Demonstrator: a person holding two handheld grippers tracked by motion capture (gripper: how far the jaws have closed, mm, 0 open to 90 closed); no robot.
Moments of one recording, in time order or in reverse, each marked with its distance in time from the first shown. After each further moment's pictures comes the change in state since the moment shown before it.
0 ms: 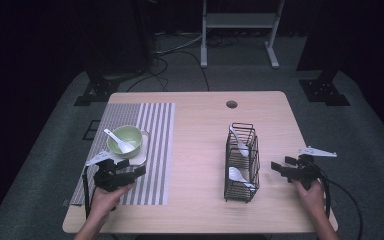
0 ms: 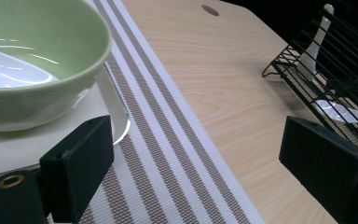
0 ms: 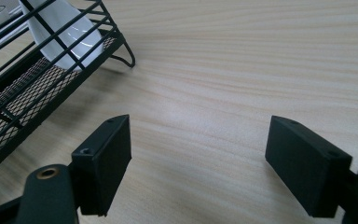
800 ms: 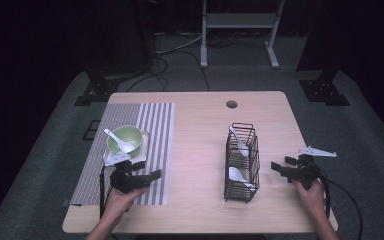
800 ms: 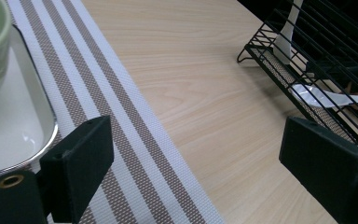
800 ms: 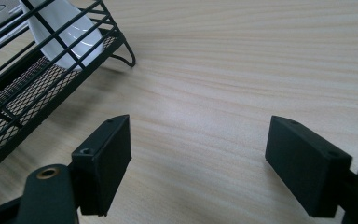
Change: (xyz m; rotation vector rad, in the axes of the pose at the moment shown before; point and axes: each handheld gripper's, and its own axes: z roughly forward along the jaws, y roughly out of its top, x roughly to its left) left arm -0.032 -0.002 0.027 0.046 -0.056 0.050; right arm 0.000 0.000 0.000 0.002 0.001 -0.002
